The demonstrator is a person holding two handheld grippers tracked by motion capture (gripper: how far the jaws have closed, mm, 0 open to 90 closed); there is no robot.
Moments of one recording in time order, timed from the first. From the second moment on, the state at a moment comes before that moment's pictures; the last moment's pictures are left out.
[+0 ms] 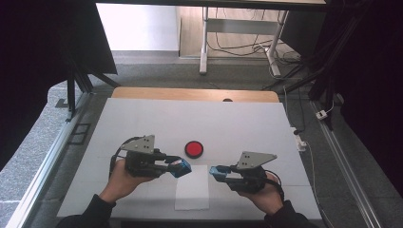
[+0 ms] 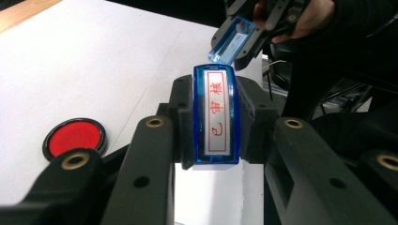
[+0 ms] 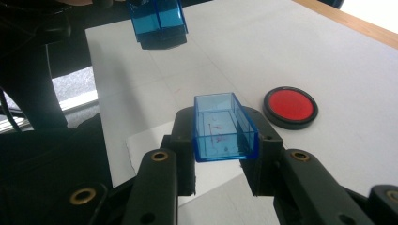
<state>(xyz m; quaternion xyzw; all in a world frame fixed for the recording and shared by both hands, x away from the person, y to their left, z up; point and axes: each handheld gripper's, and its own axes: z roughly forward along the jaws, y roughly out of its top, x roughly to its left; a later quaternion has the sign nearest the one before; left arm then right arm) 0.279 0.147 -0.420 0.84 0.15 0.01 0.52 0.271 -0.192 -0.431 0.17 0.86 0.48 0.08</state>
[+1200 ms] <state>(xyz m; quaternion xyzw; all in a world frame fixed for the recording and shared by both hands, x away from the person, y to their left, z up) 0.279 0.144 -0.421 0.85 0.17 0.02 0.50 0.247 -0.291 -0.444 0.32 0.82 0.45 0.15</state>
